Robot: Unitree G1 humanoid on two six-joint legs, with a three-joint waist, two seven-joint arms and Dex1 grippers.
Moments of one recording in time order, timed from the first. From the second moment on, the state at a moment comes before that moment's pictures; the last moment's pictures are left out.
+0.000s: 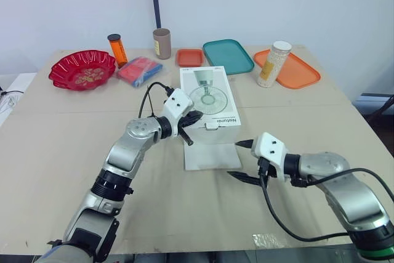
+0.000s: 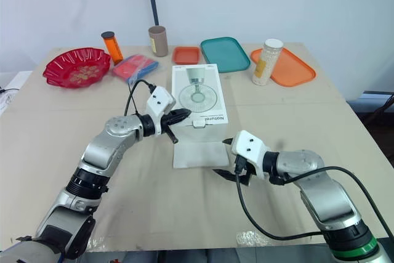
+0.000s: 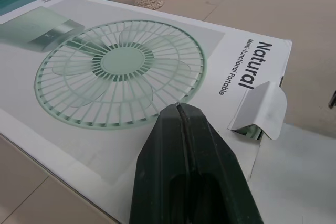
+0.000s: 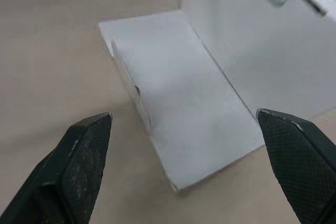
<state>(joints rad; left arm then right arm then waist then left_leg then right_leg) -0.64 0.25 -0.21 0.03 -0.16 0.51 -0.64 -0.14 -0.81 0.09 -0.43 0.23 0.47 0.93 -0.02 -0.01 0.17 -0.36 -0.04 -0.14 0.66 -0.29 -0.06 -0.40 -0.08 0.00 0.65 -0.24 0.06</state>
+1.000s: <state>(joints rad) -0.64 0.26 -0.20 0.03 -0.16 0.51 -0.64 -0.25 -0.69 0.03 -0.30 0.33 0.61 0.80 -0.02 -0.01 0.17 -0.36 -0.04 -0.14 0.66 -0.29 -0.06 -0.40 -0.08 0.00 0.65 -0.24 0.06</state>
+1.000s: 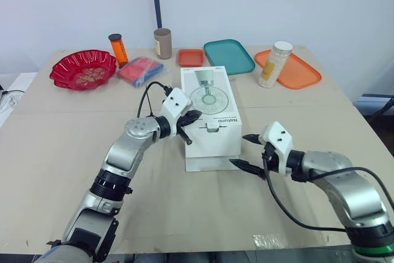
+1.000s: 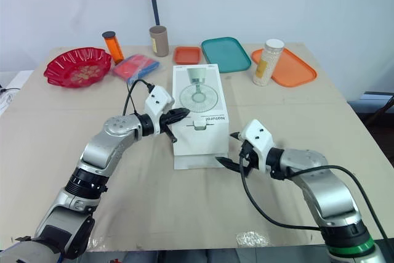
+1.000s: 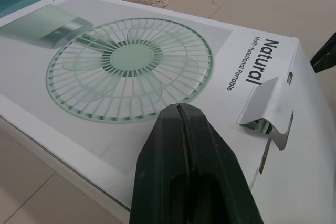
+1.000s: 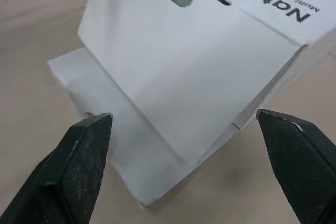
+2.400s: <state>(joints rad) -0.54 0.41 -0.02 -0.19 -0.30 0.55 -0.65 -0.32 -0.73 -0.13 -0.46 0.75 0.90 0.81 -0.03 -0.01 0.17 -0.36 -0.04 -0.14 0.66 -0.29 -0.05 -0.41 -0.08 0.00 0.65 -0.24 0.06</state>
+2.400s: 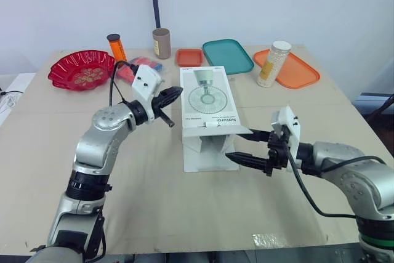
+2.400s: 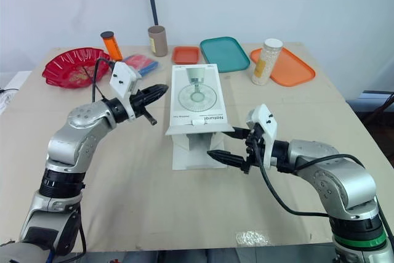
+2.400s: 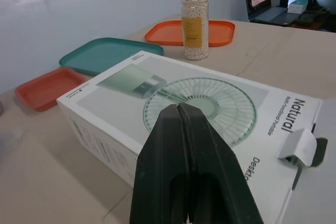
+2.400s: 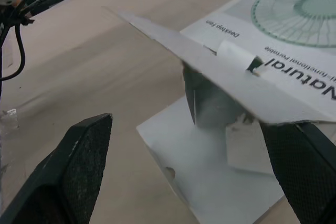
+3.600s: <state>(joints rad) -0.62 0.36 -0.07 -0.24 -0.44 0.52 -0.68 -0.56 -0.57 0.07 -0.16 0.47 0.73 0.74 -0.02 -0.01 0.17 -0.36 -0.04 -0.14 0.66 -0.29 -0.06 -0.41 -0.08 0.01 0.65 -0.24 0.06</state>
